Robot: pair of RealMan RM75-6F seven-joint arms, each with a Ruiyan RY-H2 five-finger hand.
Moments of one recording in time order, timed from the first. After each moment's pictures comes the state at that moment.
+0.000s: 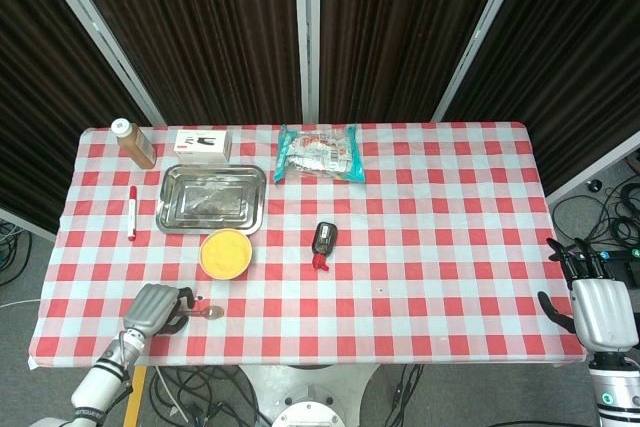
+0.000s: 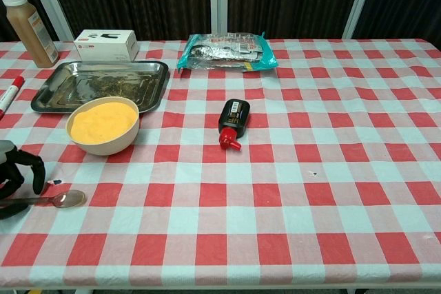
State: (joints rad) left arm -0.32 -1.46 0.04 -1.50 1.35 1.02 0.17; right arm 0.06 -1.12 0.07 -1.64 -1.53 1.53 -0.10
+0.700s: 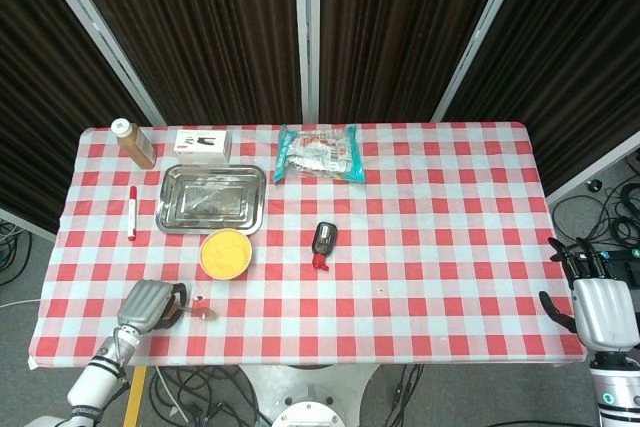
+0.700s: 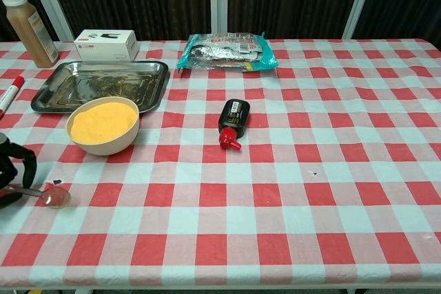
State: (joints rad) left arm -0.32 -1.44 0.04 -1.49 1.35 1.06 0.16; right arm 0.06 -1.12 0.07 -1.64 -1.53 1.54 -0.10
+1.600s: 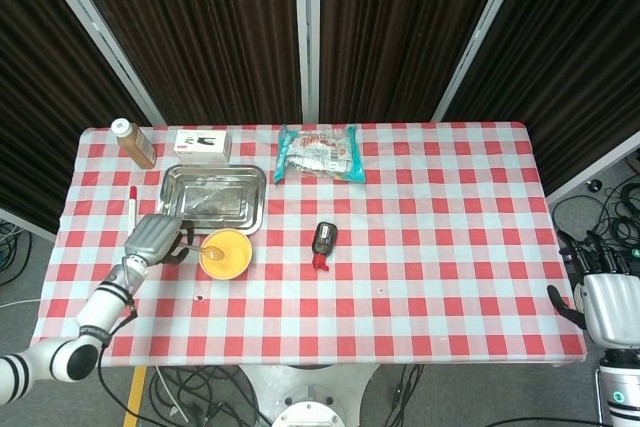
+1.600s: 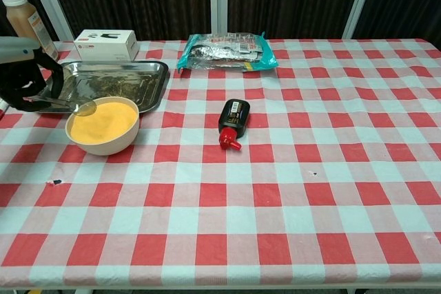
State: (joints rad) left arm -0.61 -1.32 -0.15 -1.53 1.07 0.80 0.24; right arm 0.06 -1.08 0.09 -1.66 -1.53 1.55 -0.09
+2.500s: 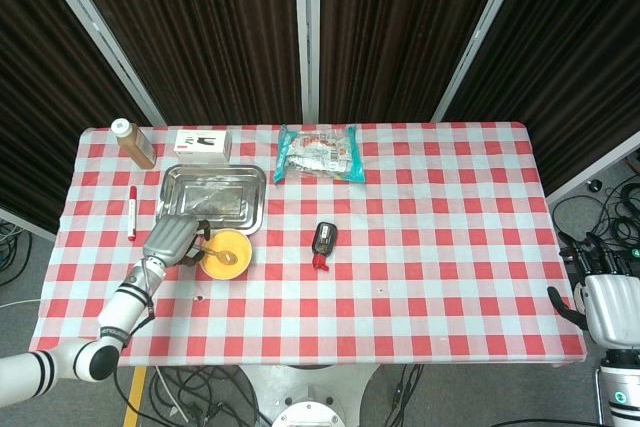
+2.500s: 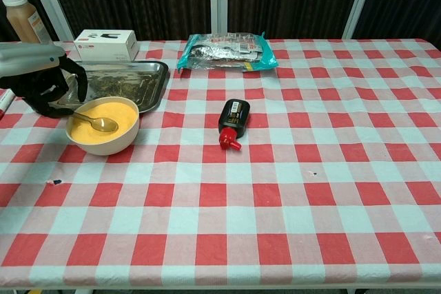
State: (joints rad) left arm -0.66 -1.40 -0.10 -1.52 1.04 0.89 0.31; right arm 0.06 -1.08 0.09 -1.65 -1.53 1.54 -0.06
